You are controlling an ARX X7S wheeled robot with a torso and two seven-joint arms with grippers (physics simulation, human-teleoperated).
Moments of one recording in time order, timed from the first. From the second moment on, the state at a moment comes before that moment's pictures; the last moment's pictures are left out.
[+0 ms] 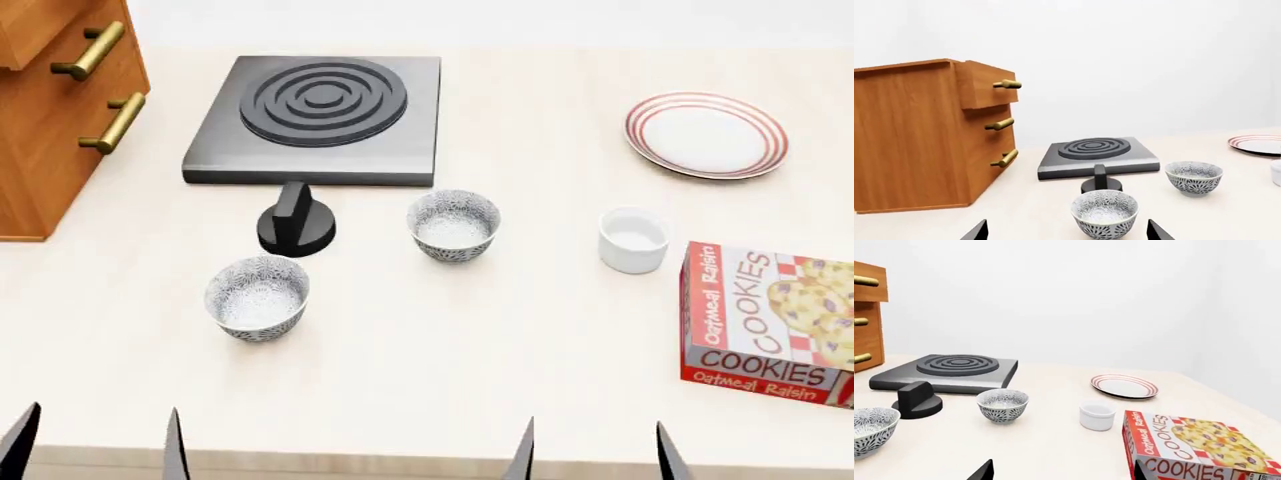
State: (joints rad) left arm 0.02 -0.11 0.11 0.11 0.03 0.13 -0.17; right arm -0.03 0.11 -0.09 -0.27 0.01 0.11 0.17
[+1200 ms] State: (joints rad) left arm 0.15 -0.21 0.10 0.68 -0.07 -0.10 -0.19; right arm -0.09 0.19 -0.19 -0.76 -0.07 0.35 0.25
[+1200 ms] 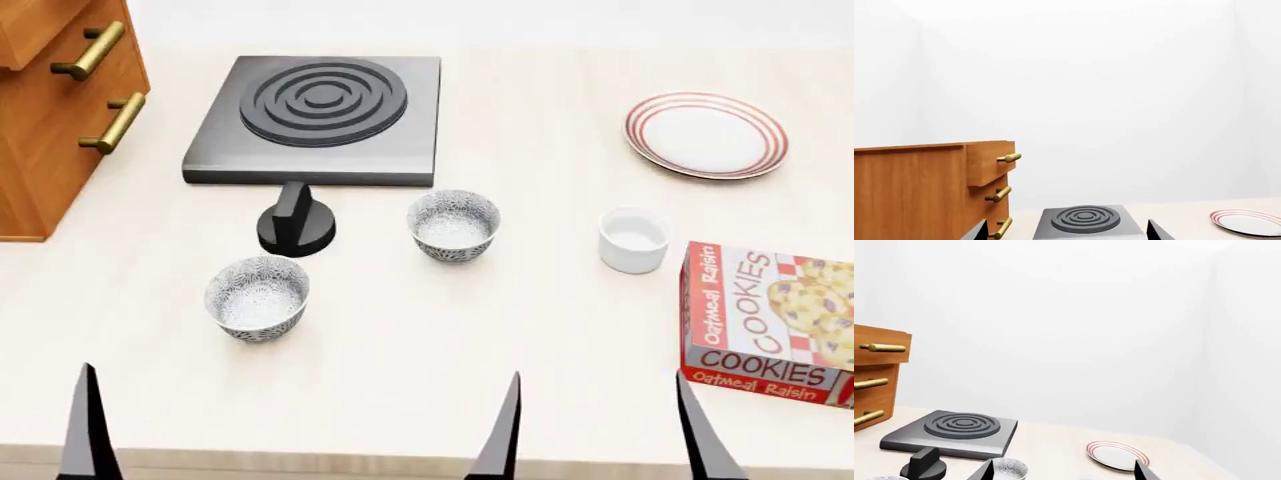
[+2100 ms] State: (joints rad) left arm 0.15 -0.24 0.11 0.68 -0.07 -0.09 -0.22; right arm -0.10 0.21 -0.19 -0.75 -0.04 0.31 0.28
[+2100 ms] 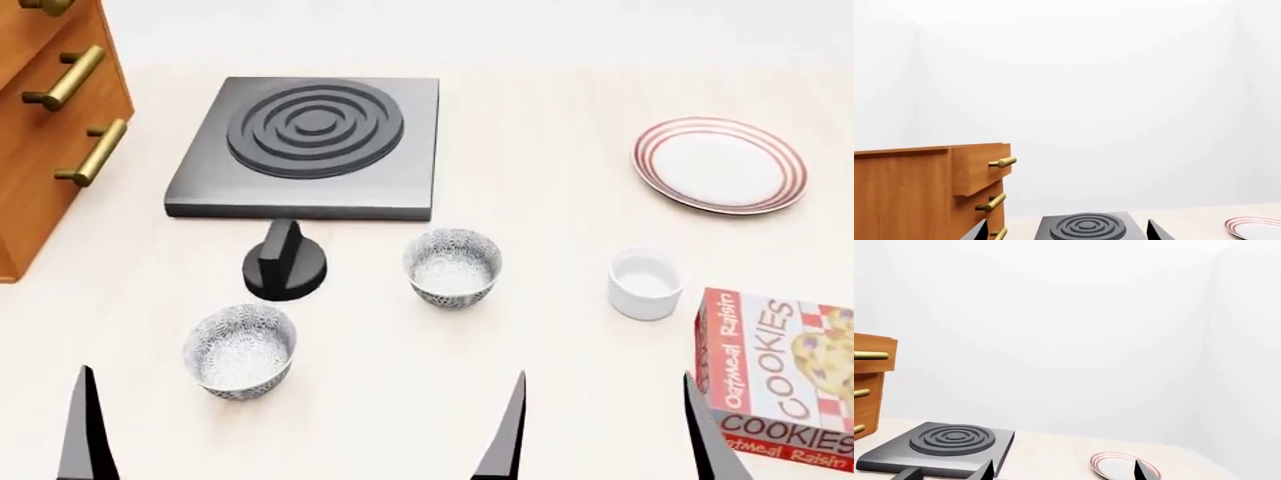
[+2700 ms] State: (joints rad) left arm 0.15 -0.25 0.12 0.68 -0.08 -0.09 -0.24; right arm -0.10 0.23 -0.20 -0.76 -0.03 0.31 0.31
